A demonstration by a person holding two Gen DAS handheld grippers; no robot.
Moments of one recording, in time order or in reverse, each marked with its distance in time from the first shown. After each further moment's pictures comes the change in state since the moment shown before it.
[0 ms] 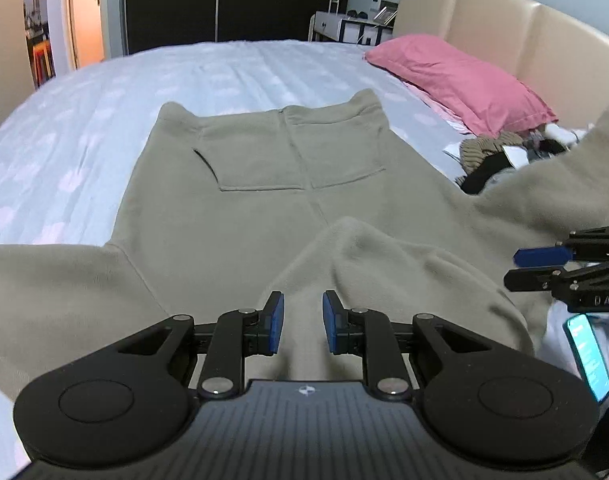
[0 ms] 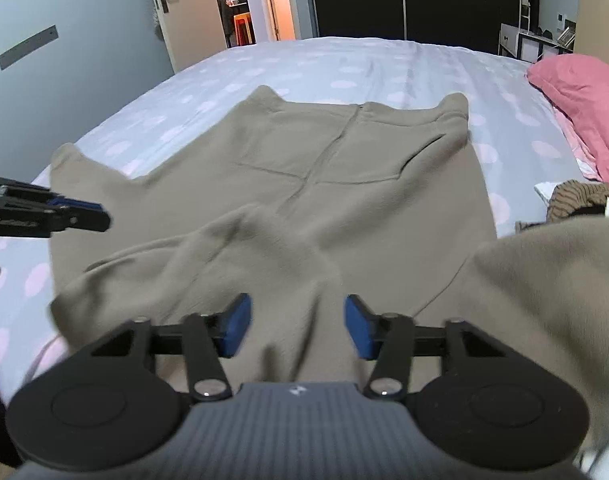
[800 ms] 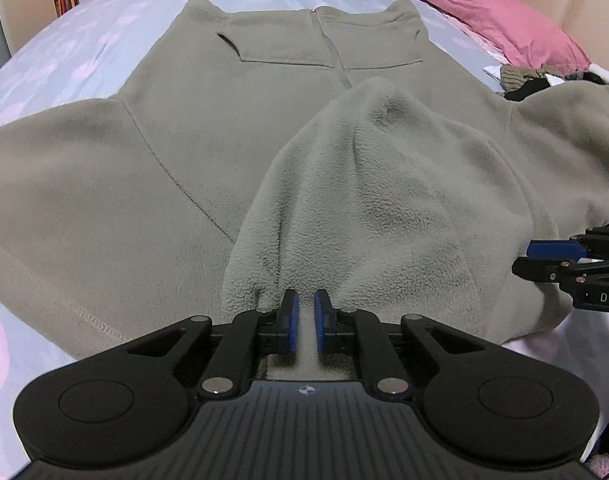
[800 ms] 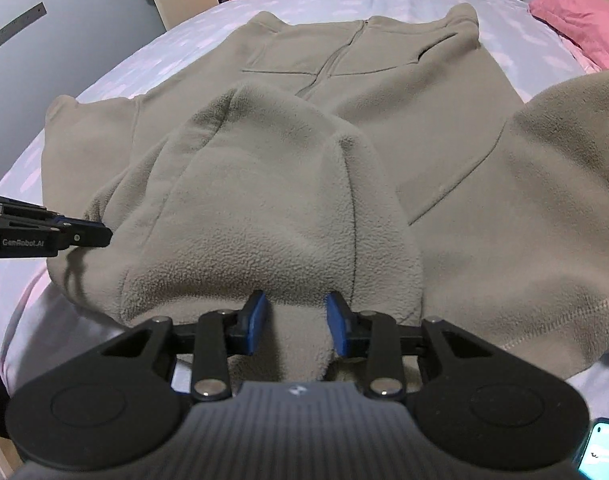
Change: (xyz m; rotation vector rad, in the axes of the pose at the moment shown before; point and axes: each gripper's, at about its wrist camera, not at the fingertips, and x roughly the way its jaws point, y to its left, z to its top) left arm 0.054 -0.001 -0.067 -0.086 0.191 0.067; right arm 0.058 0.002 -0.071 0.056 0.137 0.008
